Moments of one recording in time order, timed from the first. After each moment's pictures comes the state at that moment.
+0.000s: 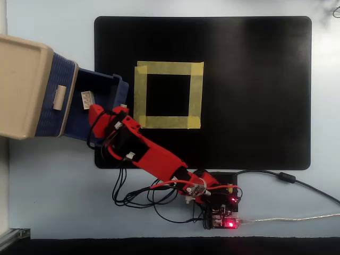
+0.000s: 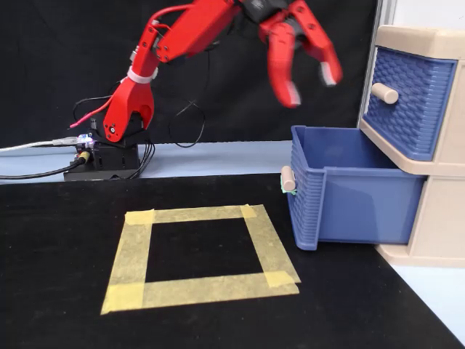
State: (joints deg) arm -50.9 65.2 13.4 103.0 -145.9
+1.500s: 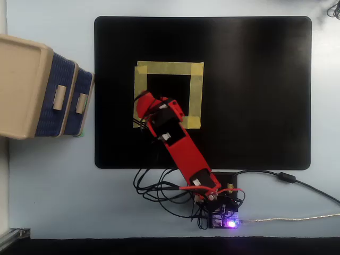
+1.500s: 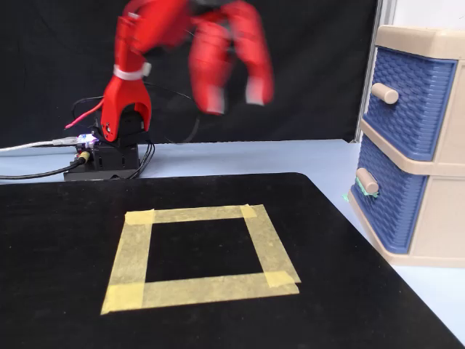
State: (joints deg) arm -35.9 80.5 35.9 112.0 -135.7
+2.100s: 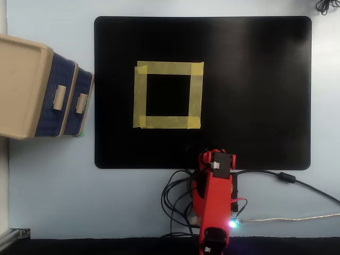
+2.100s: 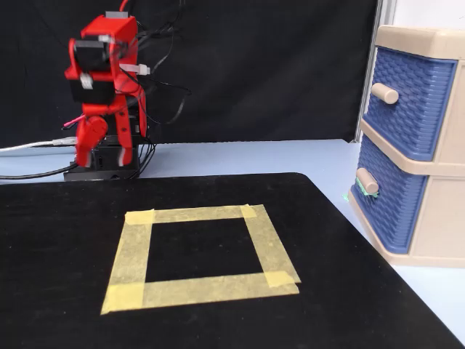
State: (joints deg) arm 5.6 120.8 125.7 94.8 -71.7
